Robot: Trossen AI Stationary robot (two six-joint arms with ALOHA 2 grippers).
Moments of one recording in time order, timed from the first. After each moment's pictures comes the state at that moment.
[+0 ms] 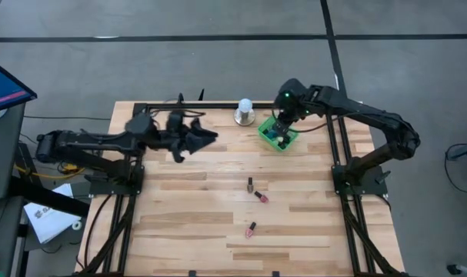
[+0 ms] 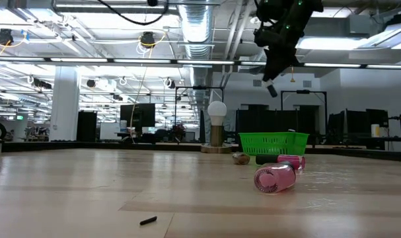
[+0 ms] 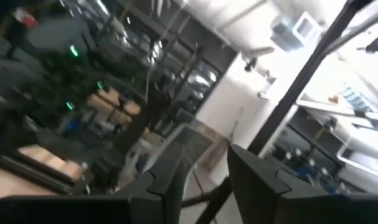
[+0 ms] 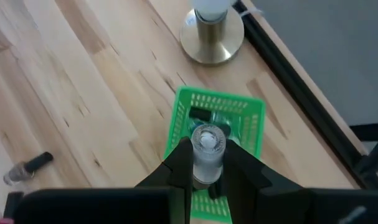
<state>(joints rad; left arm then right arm) 0.08 1.09 0.81 0.55 0.12 -0.65 -0.52 1.43 1.32 -0.93 0.05 0.05</state>
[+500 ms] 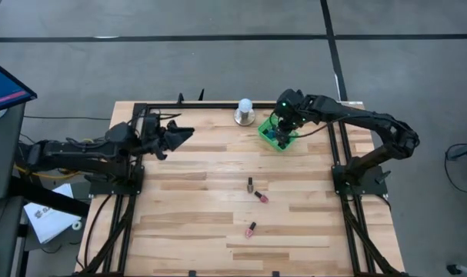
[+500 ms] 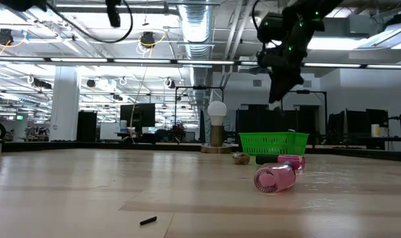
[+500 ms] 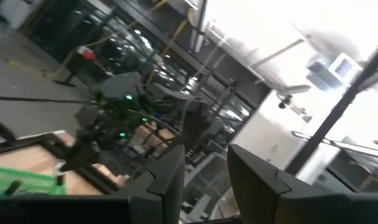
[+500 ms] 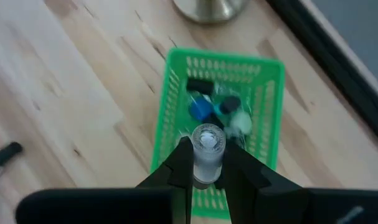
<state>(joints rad) 0.10 0.76 0.52 0.55 -0.09 -0.68 -0.54 1.45 1.13 -0.80 0.05 0.09</state>
